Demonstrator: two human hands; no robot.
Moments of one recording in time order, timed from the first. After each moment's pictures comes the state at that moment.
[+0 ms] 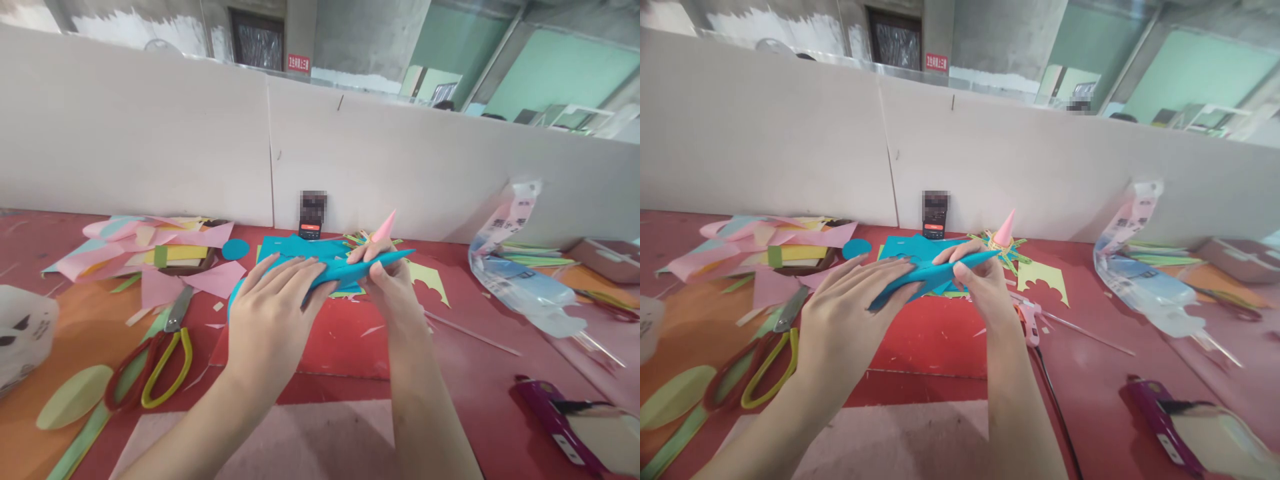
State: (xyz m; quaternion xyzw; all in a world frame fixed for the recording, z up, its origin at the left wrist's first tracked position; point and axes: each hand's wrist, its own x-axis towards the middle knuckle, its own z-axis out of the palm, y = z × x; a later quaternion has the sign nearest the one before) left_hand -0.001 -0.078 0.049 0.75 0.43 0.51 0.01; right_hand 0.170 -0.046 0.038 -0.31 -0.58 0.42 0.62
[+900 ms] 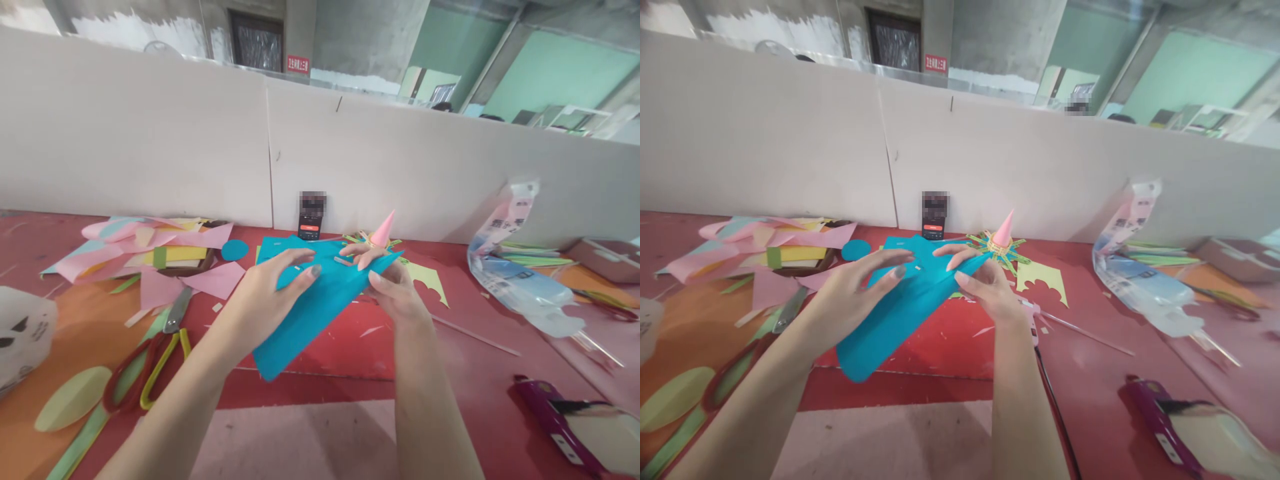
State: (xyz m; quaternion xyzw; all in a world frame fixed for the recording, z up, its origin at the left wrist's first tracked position) left_hand -0.021 -0.054 0.063 0.76 0.46 0.36 0.28; right_hand 0.191 -0.045 0.033 -0.29 -0.64 0.47 0.53
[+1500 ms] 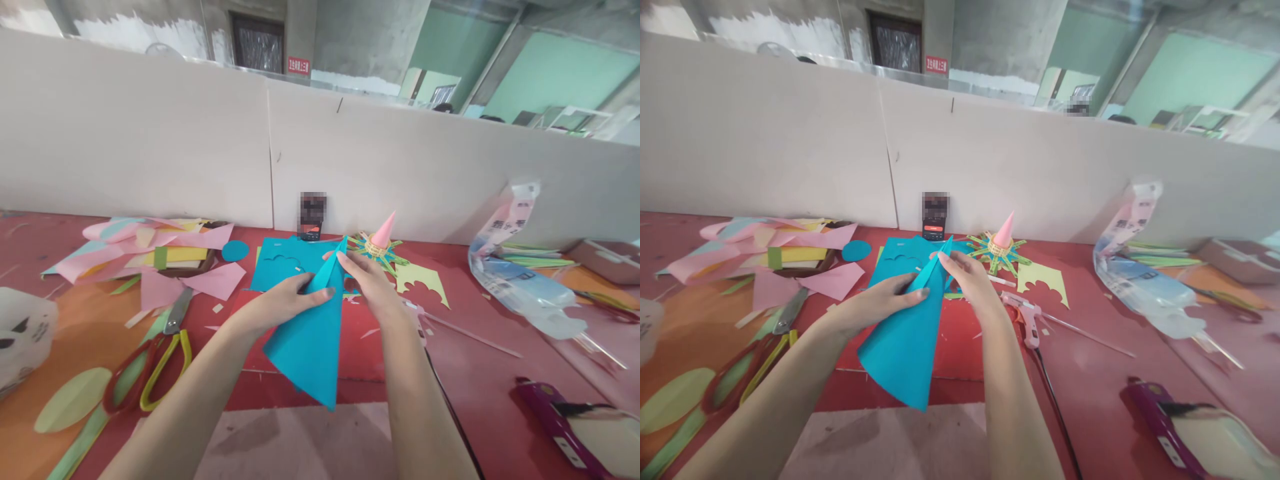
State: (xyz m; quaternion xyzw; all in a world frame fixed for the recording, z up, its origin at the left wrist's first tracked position) left_hand -0.009 -0.026 0.029 0.62 0.38 0.25 0.64; right_hand 0.167 -0.026 0.028 -0.50 -0.56 0.46 0.49
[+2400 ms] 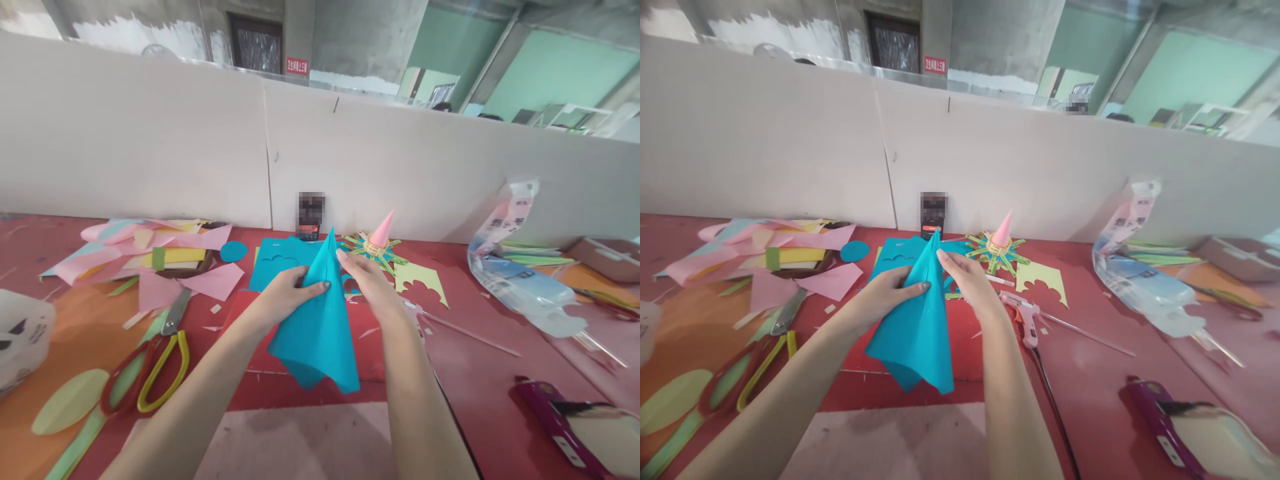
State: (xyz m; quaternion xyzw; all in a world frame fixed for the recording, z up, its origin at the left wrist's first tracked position) left_hand 0.001 -0.018 0.017 0.64 0.40 0.32 0.57; right_hand 0.175 -0.024 0.023 -0.51 -0.57 0.44 0.47
